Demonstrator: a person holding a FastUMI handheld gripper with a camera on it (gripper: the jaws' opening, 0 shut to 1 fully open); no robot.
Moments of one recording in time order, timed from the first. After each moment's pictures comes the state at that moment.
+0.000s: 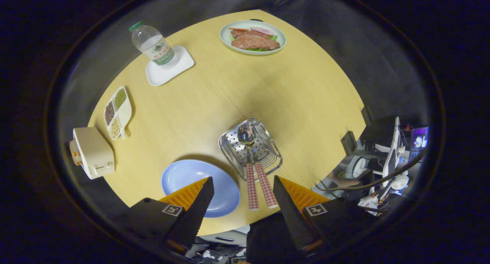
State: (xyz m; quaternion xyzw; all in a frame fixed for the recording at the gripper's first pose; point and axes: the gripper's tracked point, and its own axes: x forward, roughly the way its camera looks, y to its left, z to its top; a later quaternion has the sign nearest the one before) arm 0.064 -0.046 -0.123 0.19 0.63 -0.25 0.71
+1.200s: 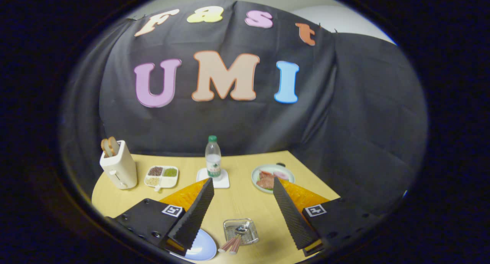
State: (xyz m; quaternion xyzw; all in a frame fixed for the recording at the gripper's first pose) arm 0.103 -0.083 0.071 -0.01 0.05 -0.15 0.99
